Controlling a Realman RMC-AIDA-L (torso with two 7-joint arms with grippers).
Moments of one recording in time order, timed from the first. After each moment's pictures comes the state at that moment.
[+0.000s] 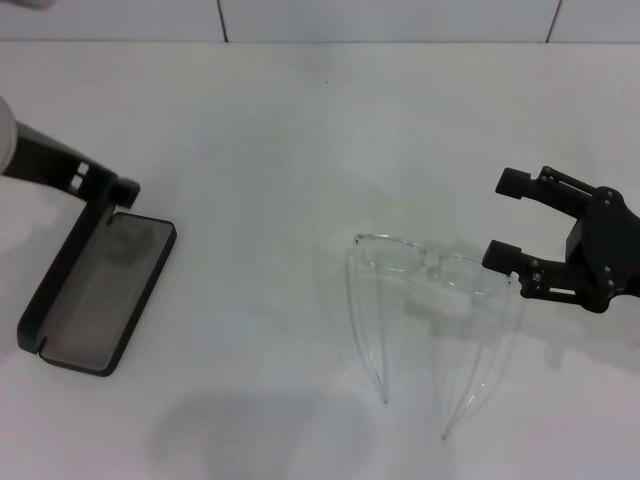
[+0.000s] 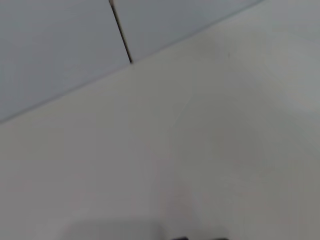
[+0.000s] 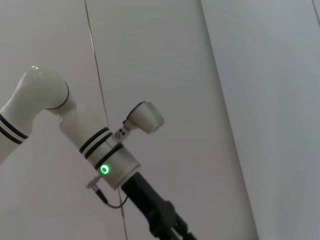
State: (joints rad) left arm -0.37 -2.09 1.43 1.92 2.83 1.64 -2.85; right arm 0.49 2.02 -0.63 -0.32 -1.75 -1.85 0.97
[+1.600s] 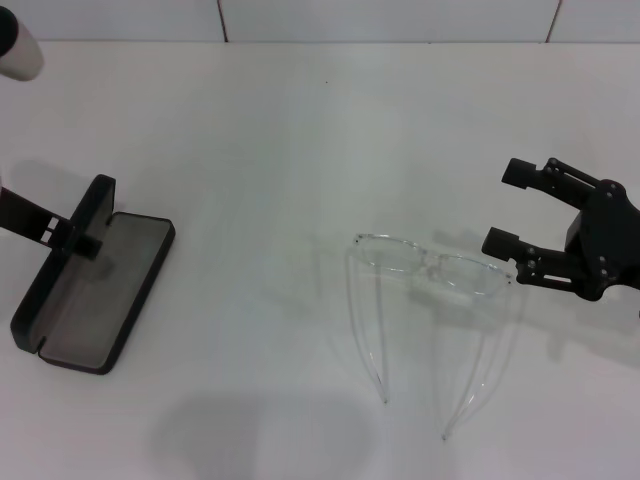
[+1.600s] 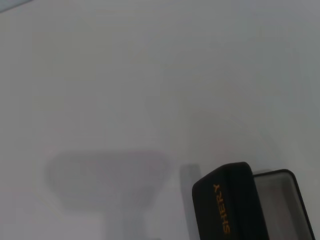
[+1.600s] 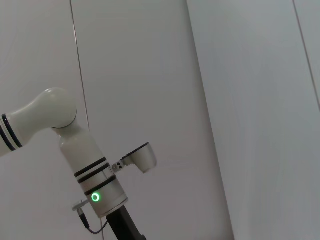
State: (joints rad) left arm -0.41 -2.04 1.38 1.56 2.84 1.54 -2.82; right arm 0.48 2.02 -0.62 -0.31 -1.72 -1.80 0.92
